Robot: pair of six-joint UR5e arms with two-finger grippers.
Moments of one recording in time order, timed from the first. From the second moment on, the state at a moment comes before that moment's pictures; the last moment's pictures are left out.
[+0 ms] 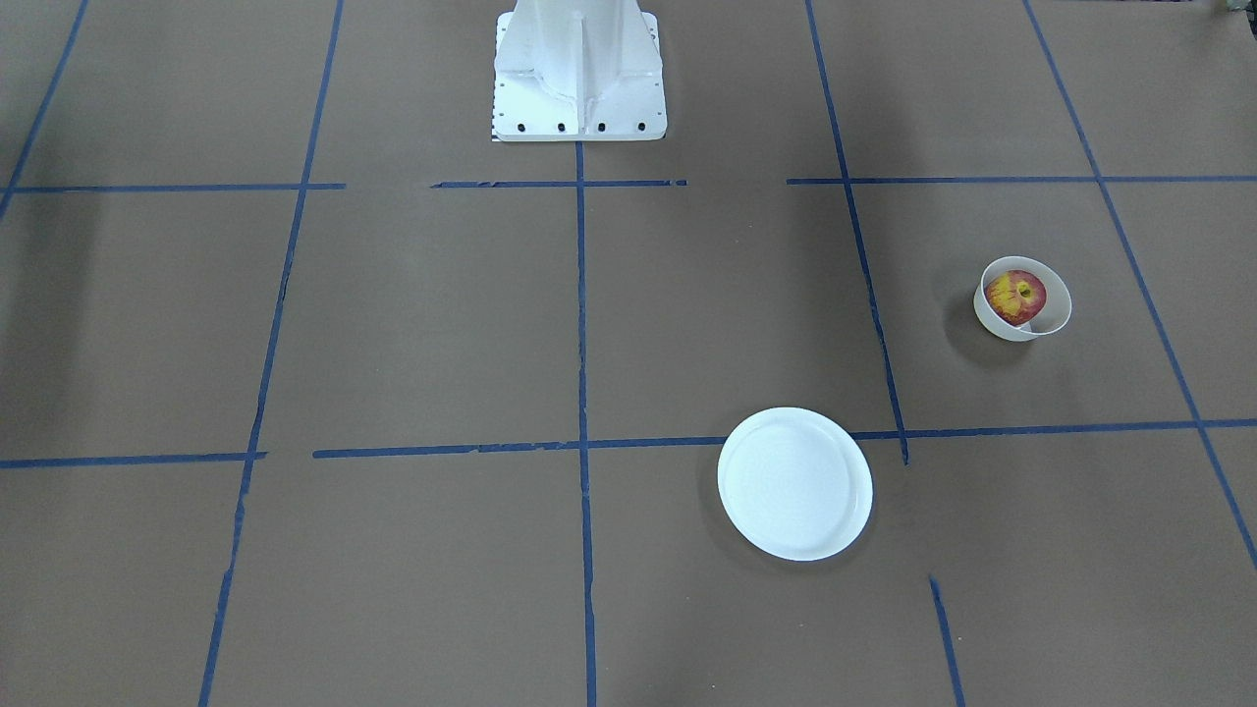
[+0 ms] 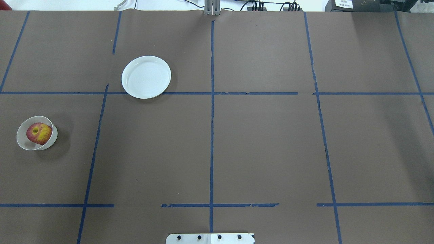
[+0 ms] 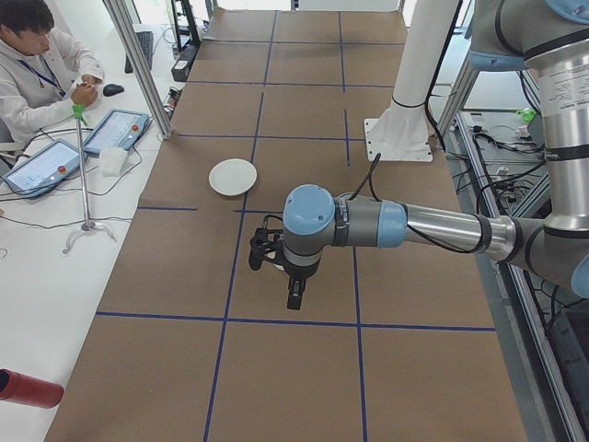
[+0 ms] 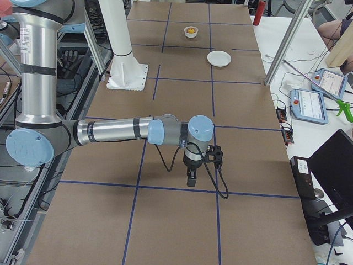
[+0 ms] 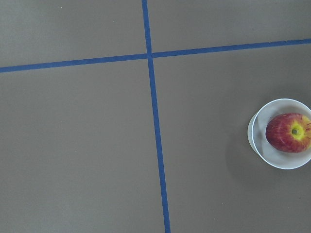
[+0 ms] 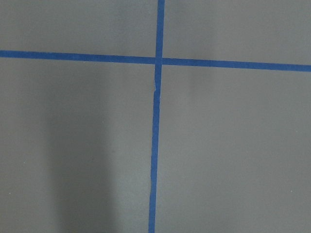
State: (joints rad) left arm -1.66 -1.32 -1.97 -1.45 -2.40 0.15; right arm 1.53 -1.65 1.77 -1.72 2.27 -0.01
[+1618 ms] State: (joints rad) left arm -1.65 -1.33 -1.95 -1.45 -2.40 0.15; right arm 1.53 -1.65 1.77 -1.72 2.27 -0.01
